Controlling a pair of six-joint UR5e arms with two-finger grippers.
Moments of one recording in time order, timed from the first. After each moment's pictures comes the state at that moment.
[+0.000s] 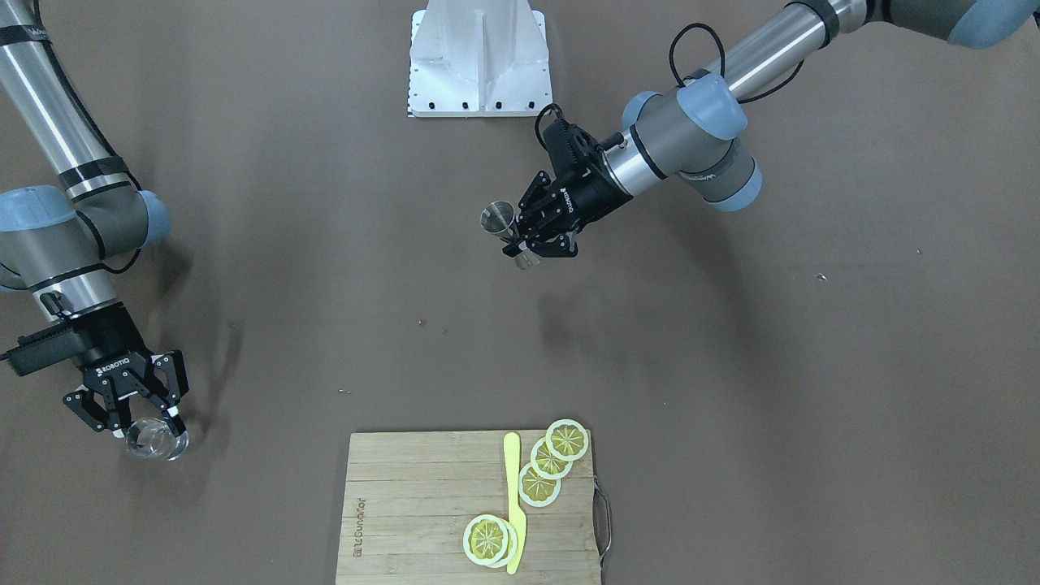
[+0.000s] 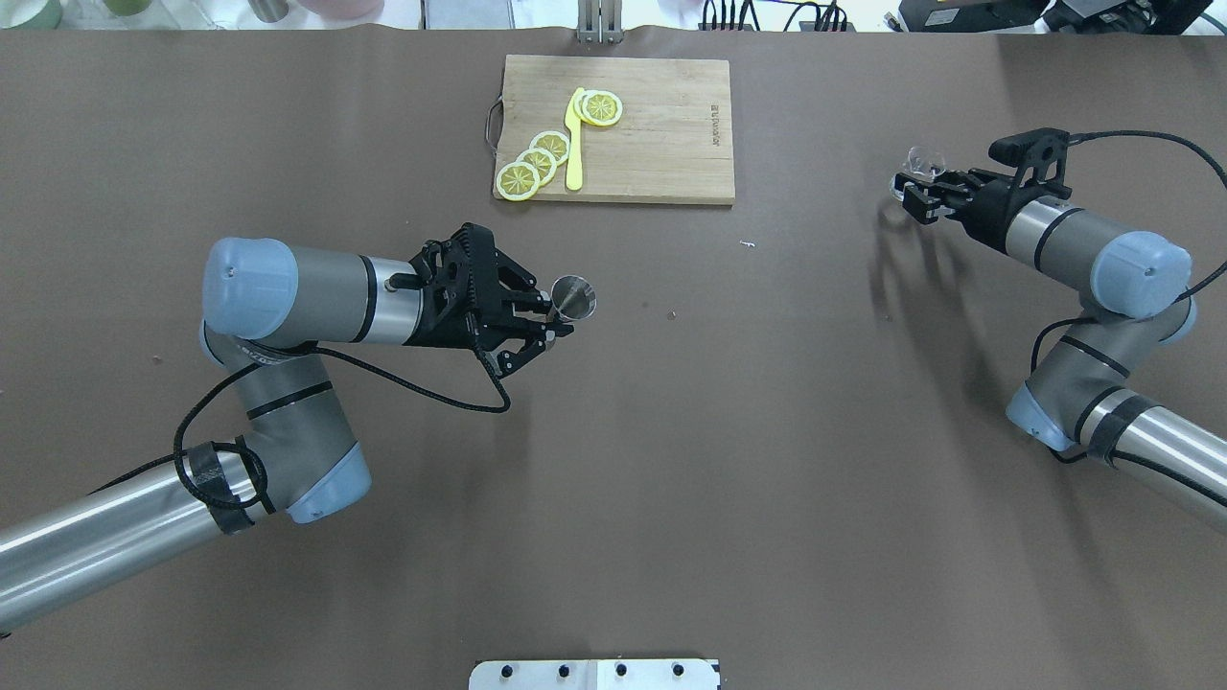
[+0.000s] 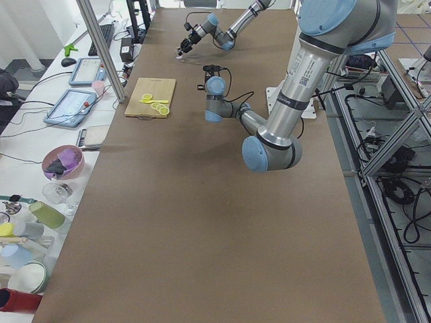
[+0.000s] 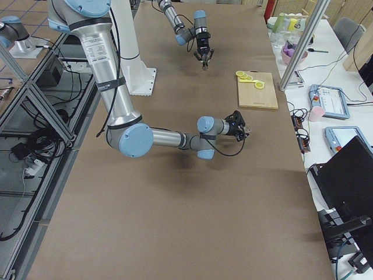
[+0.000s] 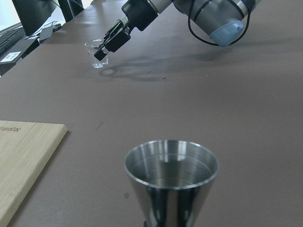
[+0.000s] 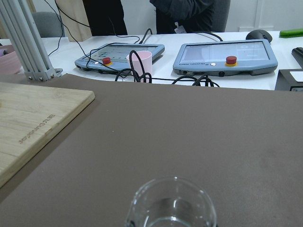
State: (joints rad) left arm -0.58 -2.12 -1.43 -2.83 -1.95 -0.06; right arm 0.85 -1.23 1.04 0.01 1.54 0.84
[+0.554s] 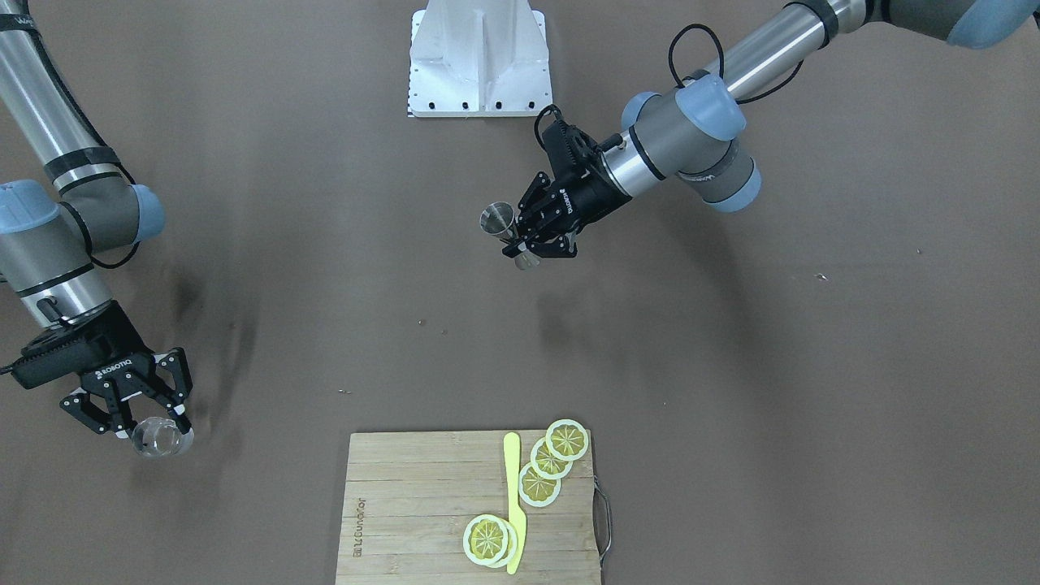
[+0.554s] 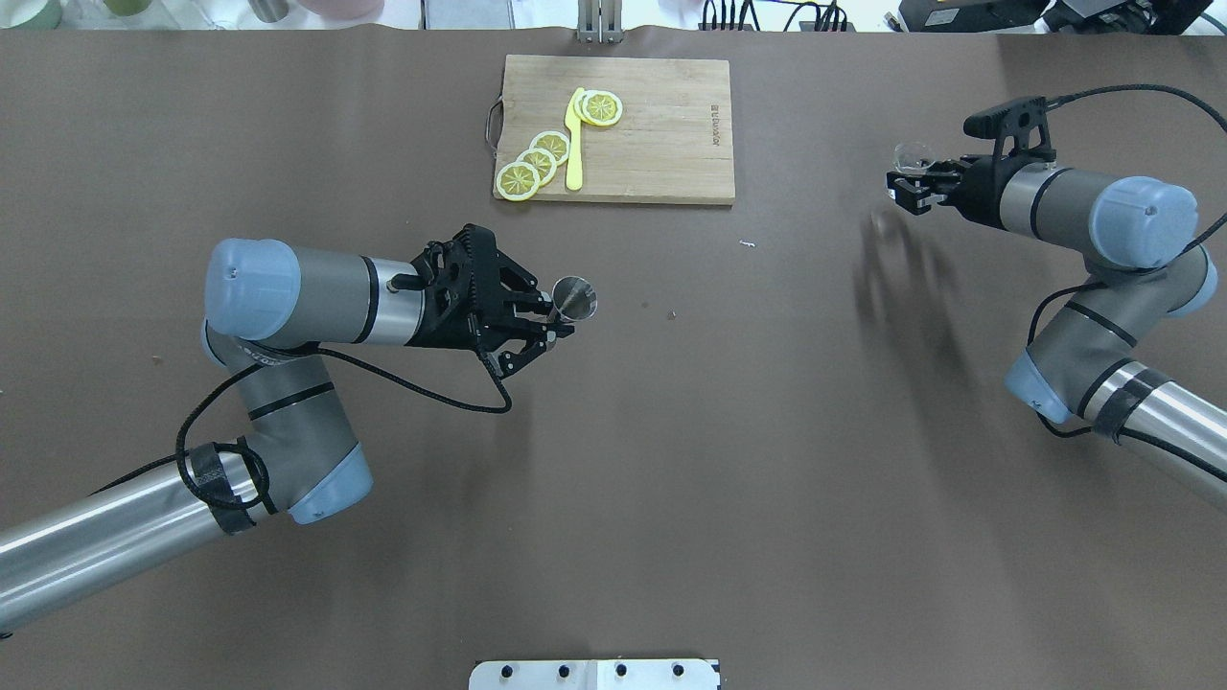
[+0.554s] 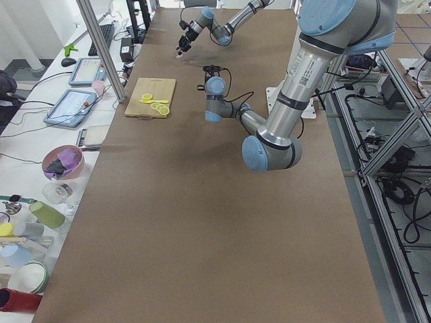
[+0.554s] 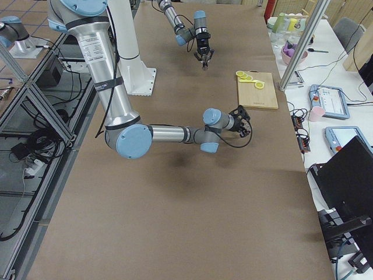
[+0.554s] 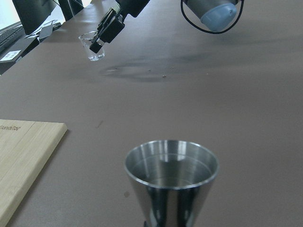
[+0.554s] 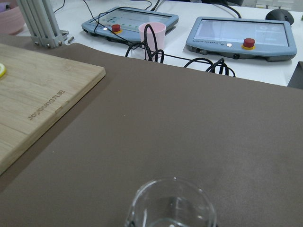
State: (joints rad) left arm -0.58 -2.13 -1.43 -2.83 -1.95 -0.06; right arm 0.88 -1.23 1.20 -0.27 1.69 0.71
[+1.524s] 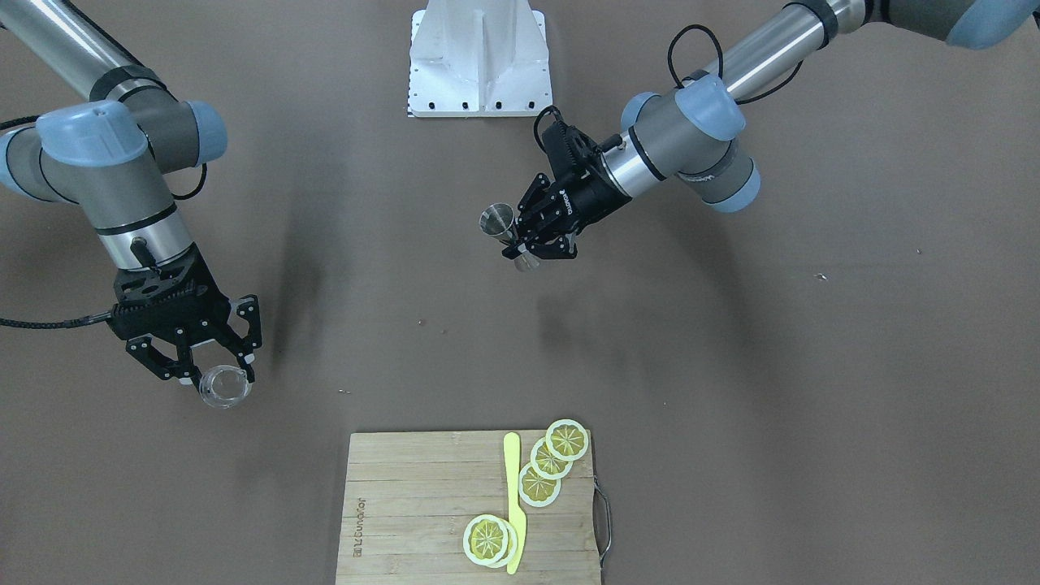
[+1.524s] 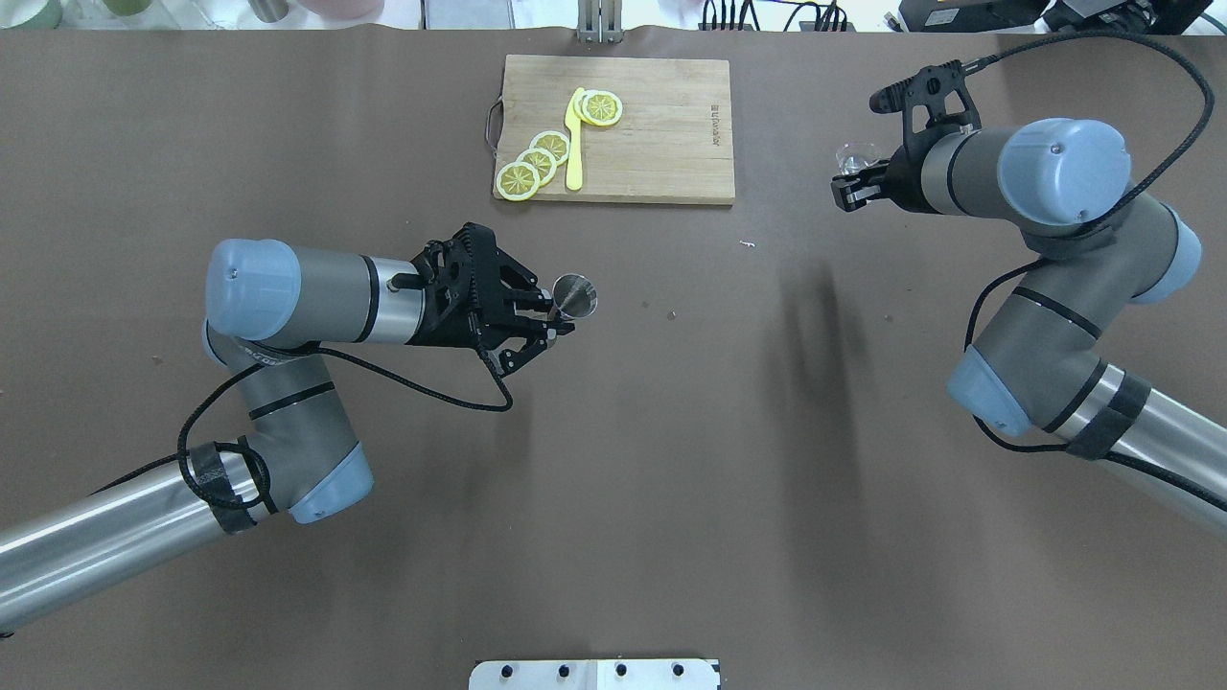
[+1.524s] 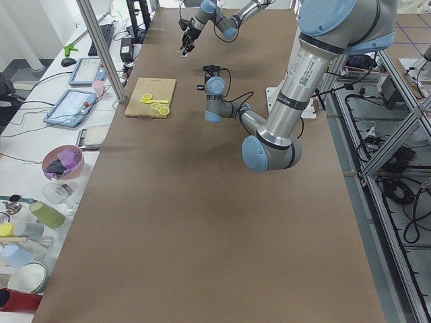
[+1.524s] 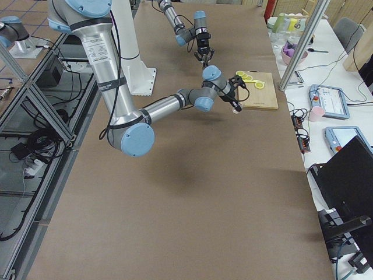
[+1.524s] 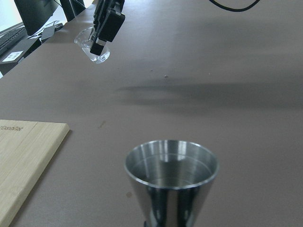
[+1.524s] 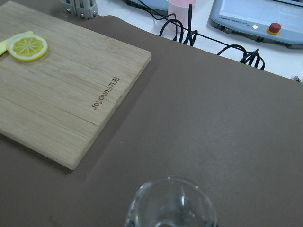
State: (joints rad) left arm -0.58 -2.13 -1.42 -2.83 -1.94 -0.06; right arm 0.81 -1.22 1.65 -0.96 1.67 0.66
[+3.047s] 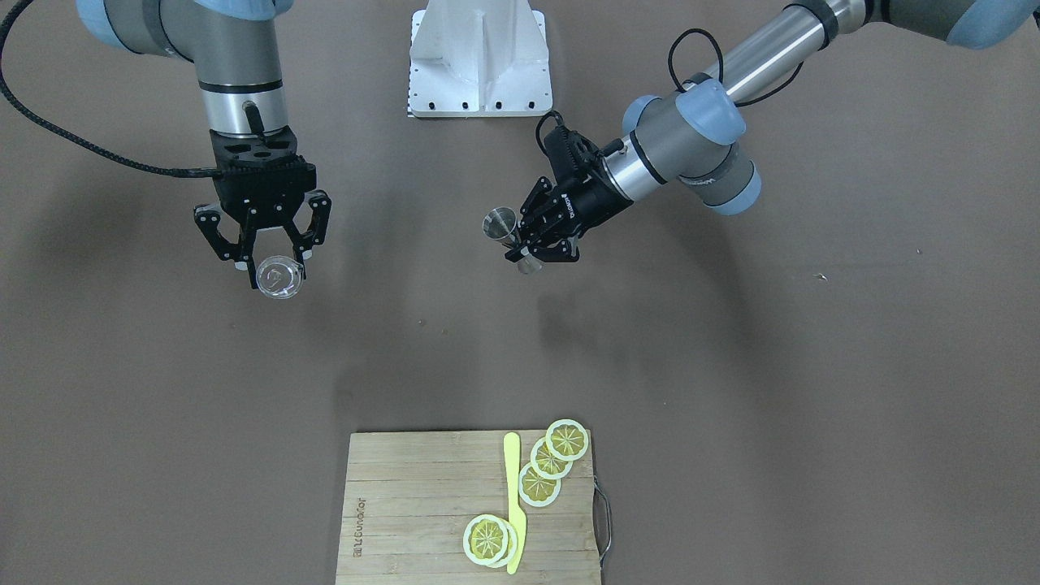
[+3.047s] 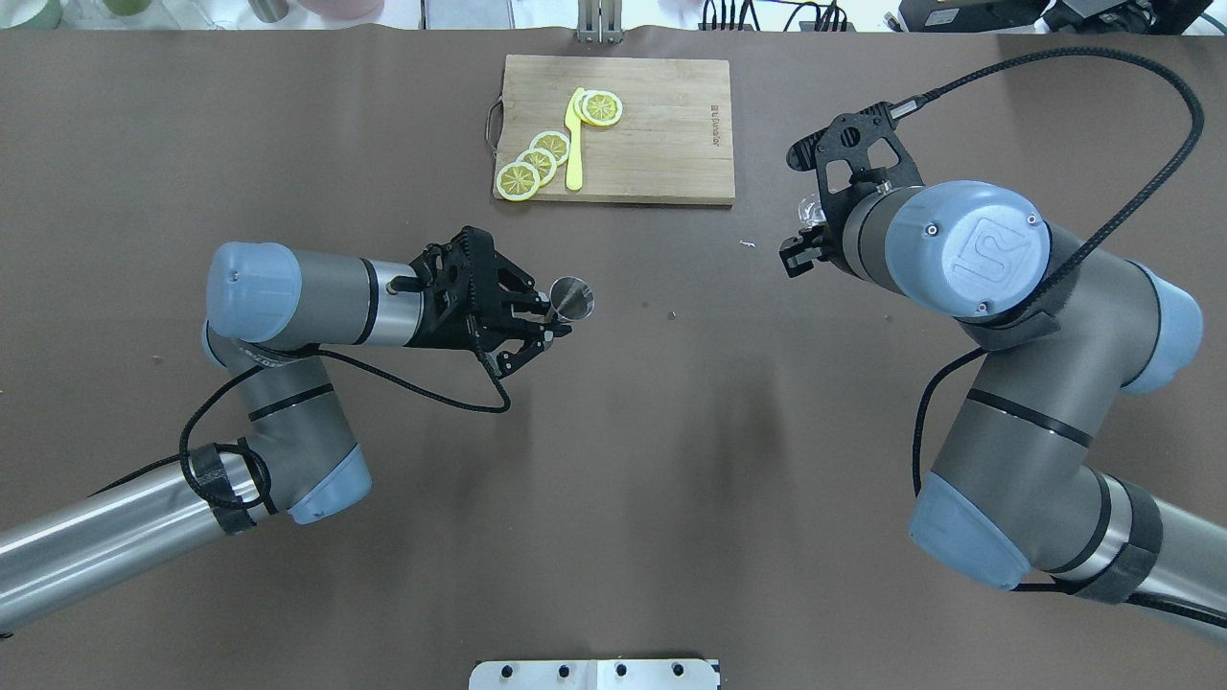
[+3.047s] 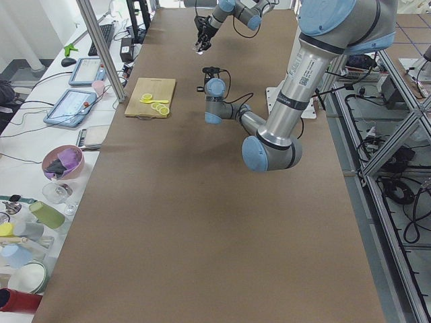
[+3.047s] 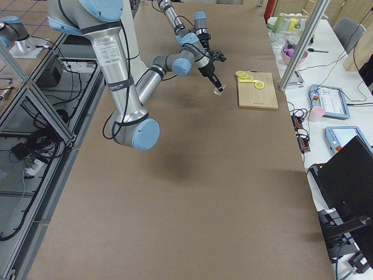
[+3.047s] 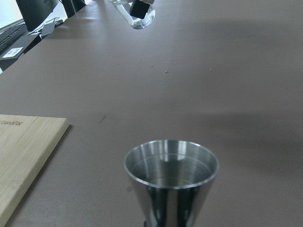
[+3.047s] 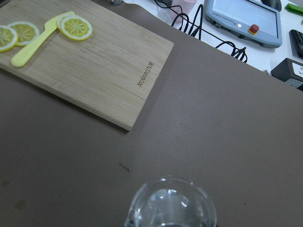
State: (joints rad) left arm -0.58 -2.12 -1.41 -2.84 -1.94 -0.06; right arm 0.62 -1.16 2.01 -1.56 1.44 0.71
